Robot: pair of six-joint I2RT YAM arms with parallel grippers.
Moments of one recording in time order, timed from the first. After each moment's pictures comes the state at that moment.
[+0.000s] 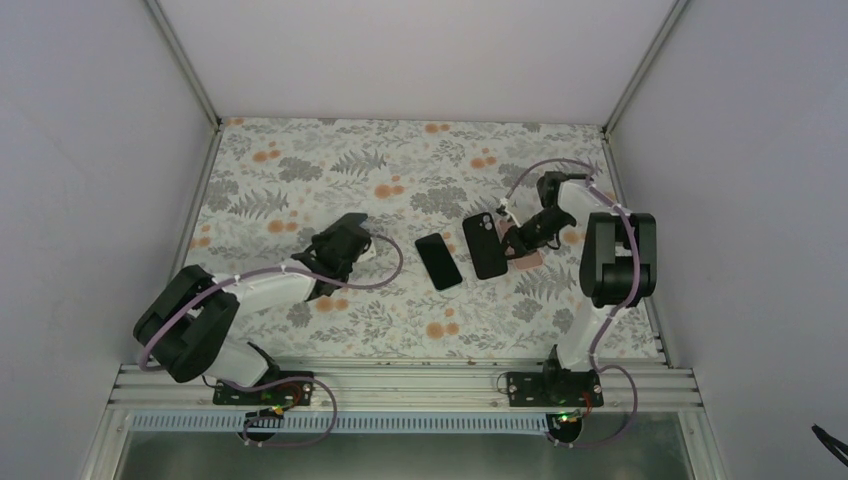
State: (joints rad) left arm -0.66 1.43 0.63 -0.09 -0.68 0.80; right arm 0.02 1.85 1.25 -1.17 -0.62 -0.62
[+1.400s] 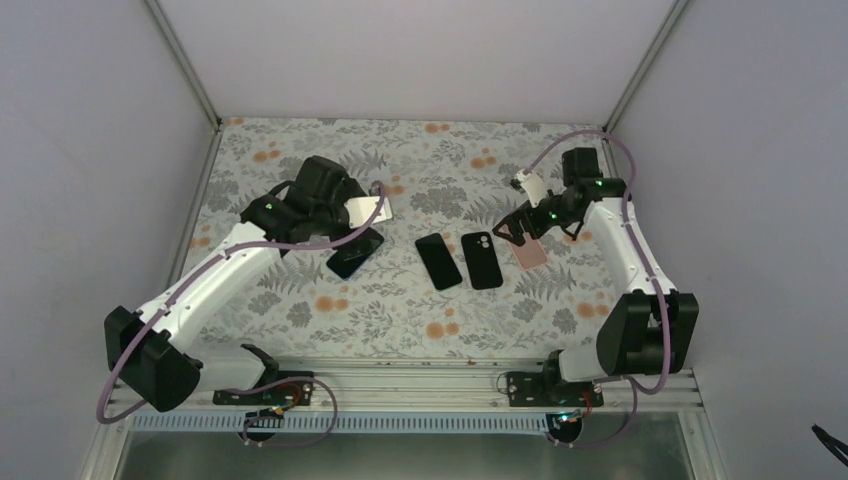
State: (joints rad) left arm -0.57 1.27 1.17 -0.74 0.17 0.74; right arm 0.03 1.44 1.24 -0.99 -0.57 -0.58
